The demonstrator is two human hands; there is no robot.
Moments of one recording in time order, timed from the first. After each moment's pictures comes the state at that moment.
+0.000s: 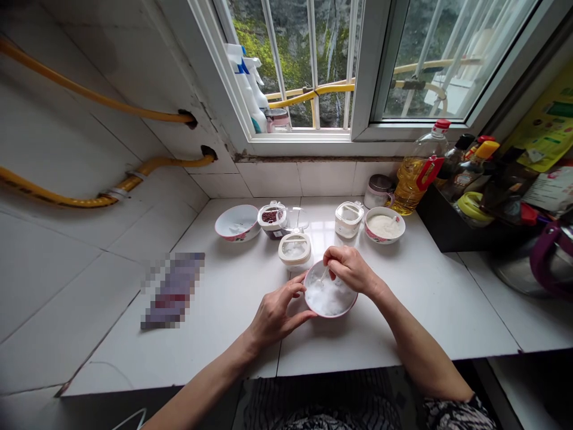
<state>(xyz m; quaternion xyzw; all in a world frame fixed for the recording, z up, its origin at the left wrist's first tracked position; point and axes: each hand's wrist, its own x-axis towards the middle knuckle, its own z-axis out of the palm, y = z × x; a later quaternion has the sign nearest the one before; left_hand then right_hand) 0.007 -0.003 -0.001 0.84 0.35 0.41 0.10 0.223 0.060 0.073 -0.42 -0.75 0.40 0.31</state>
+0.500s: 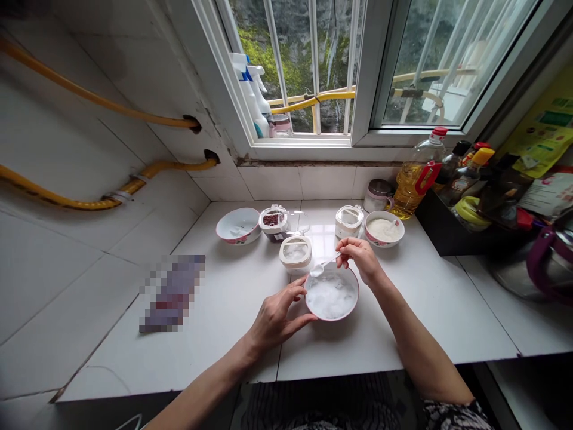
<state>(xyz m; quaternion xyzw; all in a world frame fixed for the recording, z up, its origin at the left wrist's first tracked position) 0.008 -0.003 0.002 0.84 0.34 0.41 0.09 0.231 0.078 0.070 -0.46 -0.52 0.58 0.43</state>
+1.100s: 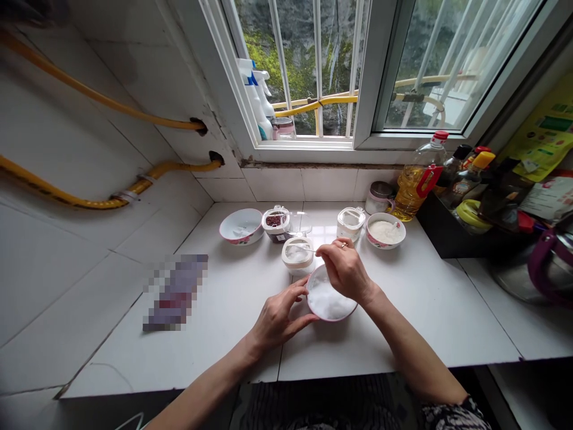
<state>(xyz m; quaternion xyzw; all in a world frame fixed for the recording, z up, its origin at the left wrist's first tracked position) 0.007 -0.003 0.000 0.84 0.34 0.41 0.11 0.205 0.059 0.070 -0.34 -0.82 0.11 0.44</state>
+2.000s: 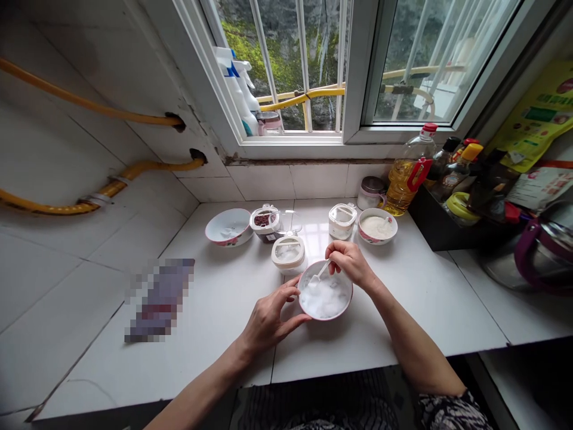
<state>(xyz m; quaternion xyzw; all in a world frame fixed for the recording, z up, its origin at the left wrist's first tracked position) 0.007 -0.004 0.000 0.83 0.35 0.42 0.11 0.227 0.070 0.066 -0.47 -0.61 0.52 0.38</state>
